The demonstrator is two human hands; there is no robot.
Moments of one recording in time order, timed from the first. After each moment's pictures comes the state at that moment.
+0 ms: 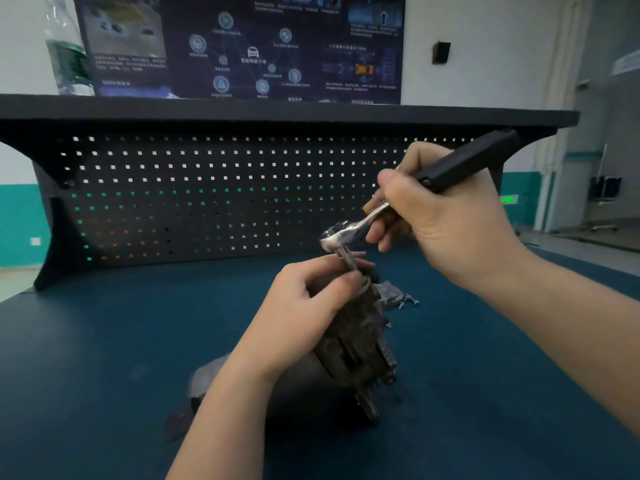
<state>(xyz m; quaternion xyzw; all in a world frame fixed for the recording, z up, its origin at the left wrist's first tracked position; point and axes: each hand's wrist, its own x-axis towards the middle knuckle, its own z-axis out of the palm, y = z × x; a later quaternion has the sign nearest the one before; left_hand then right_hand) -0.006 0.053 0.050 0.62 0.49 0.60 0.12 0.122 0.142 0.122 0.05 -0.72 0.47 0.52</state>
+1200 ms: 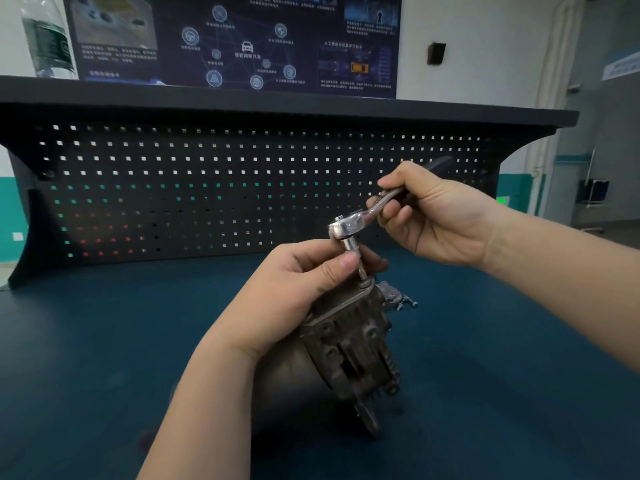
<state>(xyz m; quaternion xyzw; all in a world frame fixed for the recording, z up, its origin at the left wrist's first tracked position) -0.028 0.063 0.060 0.62 0.43 0.61 0.27 0.107 0.186 0.137 -0.14 -0.57 0.75 0.30</state>
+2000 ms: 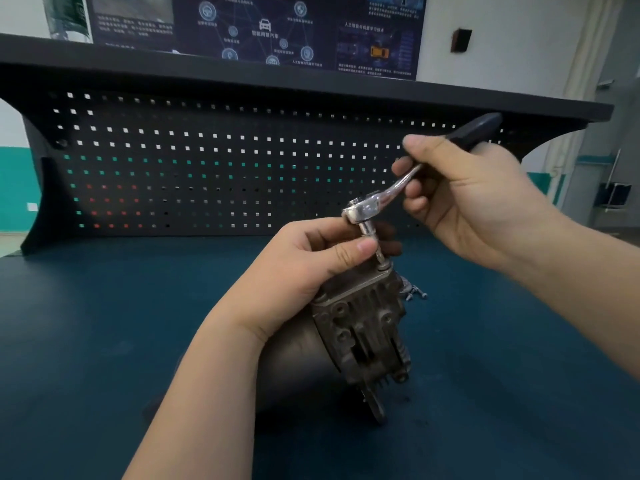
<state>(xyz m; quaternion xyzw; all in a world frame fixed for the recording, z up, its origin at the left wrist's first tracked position) -0.033 0.062 0.056 0.60 0.41 0.63 0.29 0.103 0.159 0.127 -0.07 -0.62 0.63 0.46</state>
